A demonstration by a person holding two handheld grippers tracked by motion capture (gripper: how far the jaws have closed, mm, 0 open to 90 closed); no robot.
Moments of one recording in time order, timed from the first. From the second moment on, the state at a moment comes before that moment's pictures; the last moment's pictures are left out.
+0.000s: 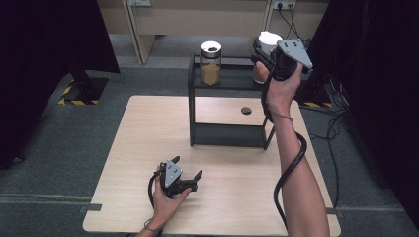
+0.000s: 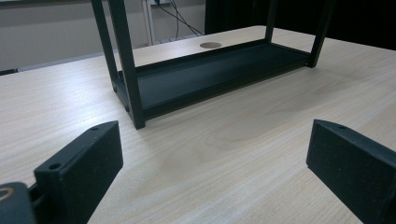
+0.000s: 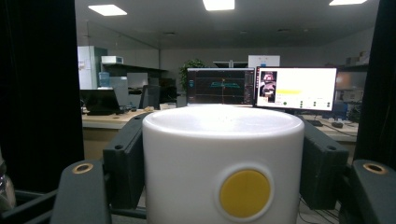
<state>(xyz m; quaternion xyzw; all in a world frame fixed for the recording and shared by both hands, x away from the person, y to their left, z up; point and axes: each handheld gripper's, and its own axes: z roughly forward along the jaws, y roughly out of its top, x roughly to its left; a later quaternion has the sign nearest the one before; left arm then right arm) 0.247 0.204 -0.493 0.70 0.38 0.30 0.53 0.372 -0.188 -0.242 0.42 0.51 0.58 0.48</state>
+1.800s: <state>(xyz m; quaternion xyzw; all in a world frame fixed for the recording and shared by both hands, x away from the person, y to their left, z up) 0.246 0.202 -0.493 0.70 0.37 0.30 0.53 0.356 -0.196 -0.245 0.39 0.52 0.60 0.48</state>
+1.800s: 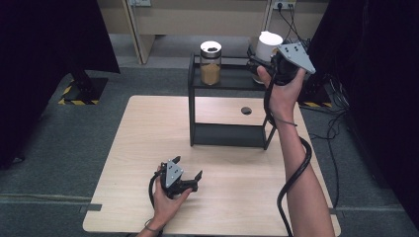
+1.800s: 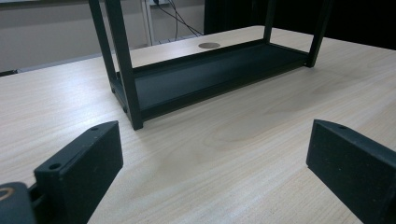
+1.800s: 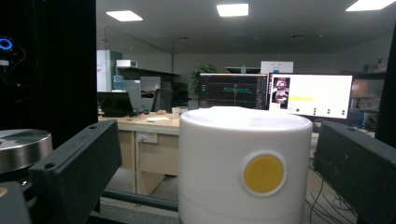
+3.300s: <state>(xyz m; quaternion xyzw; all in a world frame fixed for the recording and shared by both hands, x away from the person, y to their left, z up) 0.245 0.201 -0.493 0.70 0.37 0.30 0.53 0.279 -0.242 -0.311 0.36 0.53 0.62 0.45</state>
